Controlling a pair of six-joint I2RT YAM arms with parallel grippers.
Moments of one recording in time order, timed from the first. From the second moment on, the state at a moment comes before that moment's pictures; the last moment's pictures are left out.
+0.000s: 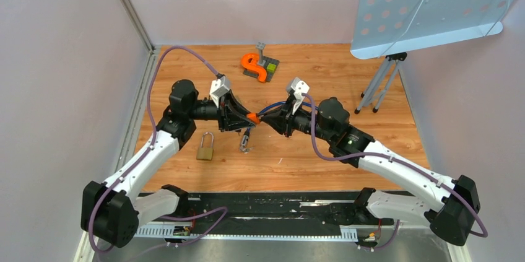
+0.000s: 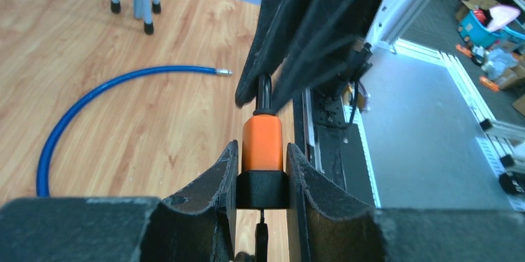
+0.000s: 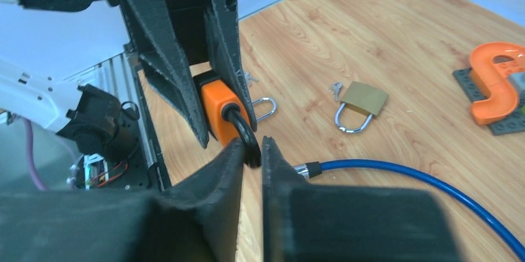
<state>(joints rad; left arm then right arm) -0.38 1.10 0.78 0.24 1.21 -0.21 0.88 1.08 0.84 0.17 -0.28 0.16</state>
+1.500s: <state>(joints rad) -0.48 0.98 0.75 0.75 0.99 -0.87 0.82 1.06 0.82 0.69 -0.43 0.63</state>
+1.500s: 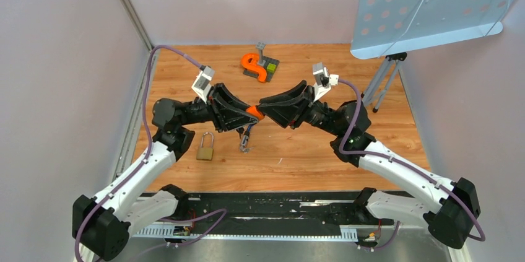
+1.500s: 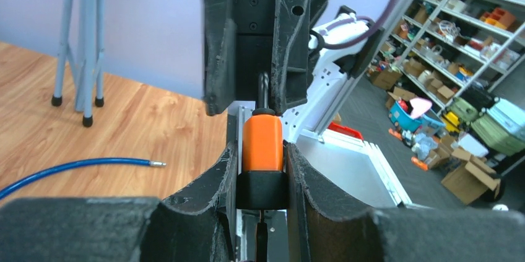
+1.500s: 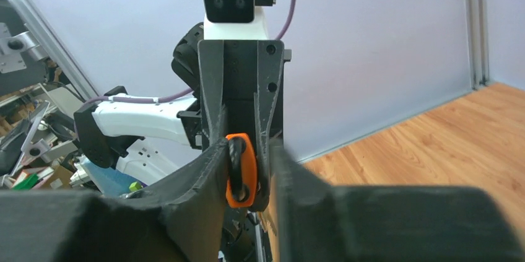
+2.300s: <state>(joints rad) -0.50 0.95 0.74 0.74 0.94 -0.83 0.80 1.05 0.80 0.68 -0.40 0.60</state>
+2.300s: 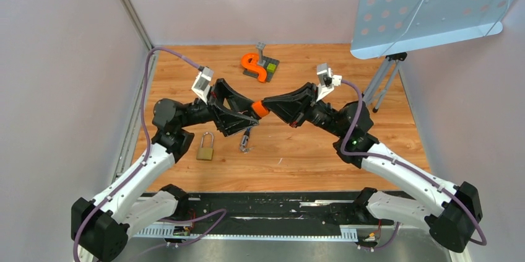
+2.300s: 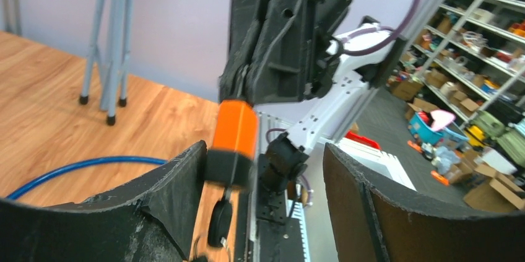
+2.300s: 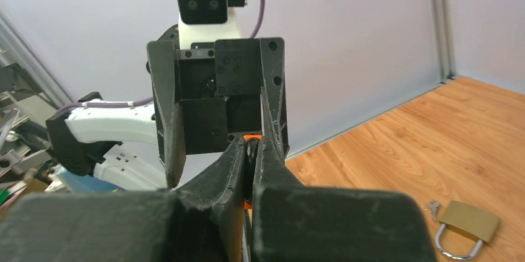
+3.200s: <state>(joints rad) -0.51 1.02 0.68 0.65 0.93 -0.70 0.73 0.90 0.76 0.52 -0.33 0.55</state>
